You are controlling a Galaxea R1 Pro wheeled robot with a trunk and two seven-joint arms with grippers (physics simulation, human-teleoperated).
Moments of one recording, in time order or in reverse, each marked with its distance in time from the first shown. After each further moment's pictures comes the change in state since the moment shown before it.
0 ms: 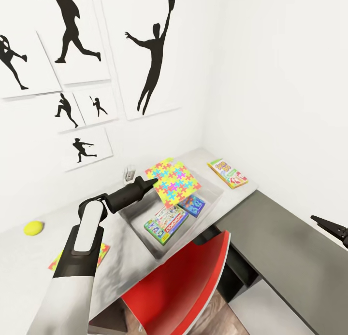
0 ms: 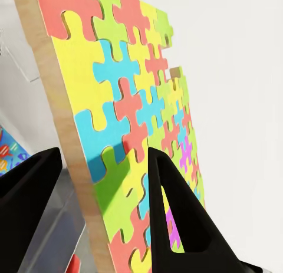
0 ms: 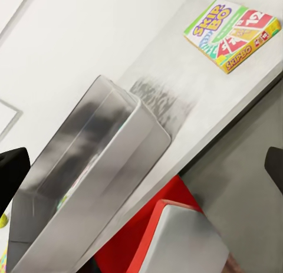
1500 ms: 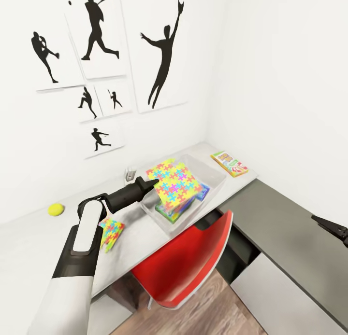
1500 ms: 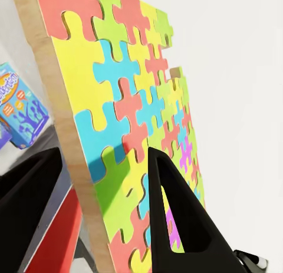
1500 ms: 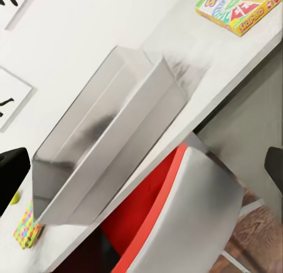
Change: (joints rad) left arm 0.000 0.001 0.000 -0.013 0.002 0.038 -0.001; right arm 0.000 -0.001 -0.003 0.000 0.002 -0.002 0.000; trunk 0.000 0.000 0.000
